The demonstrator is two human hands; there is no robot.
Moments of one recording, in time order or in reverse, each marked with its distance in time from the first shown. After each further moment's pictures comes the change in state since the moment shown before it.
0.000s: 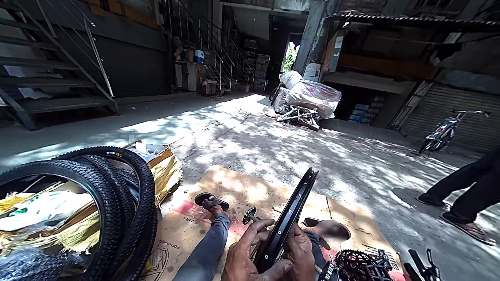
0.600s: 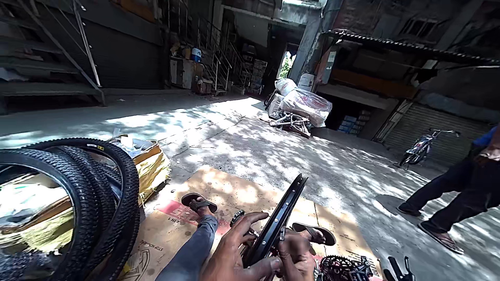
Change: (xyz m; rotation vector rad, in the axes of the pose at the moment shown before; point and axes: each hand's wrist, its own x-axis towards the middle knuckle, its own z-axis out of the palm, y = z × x) left_hand 0.027 0.001 -0.009 -0.045 -0.161 -0.008; right_hand -0.005 -0.010 -0.045 -0.354 -0.074 -0.141
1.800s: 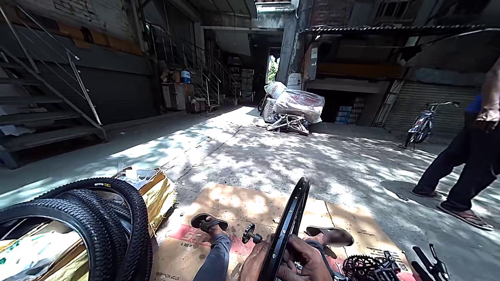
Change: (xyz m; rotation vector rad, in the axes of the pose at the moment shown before) left_hand 0.002 -0.017 0.024 -0.565 -0.011 -0.308; right_hand 0.024 -0.023 -0.008 -0.368 -0.380 -0.127
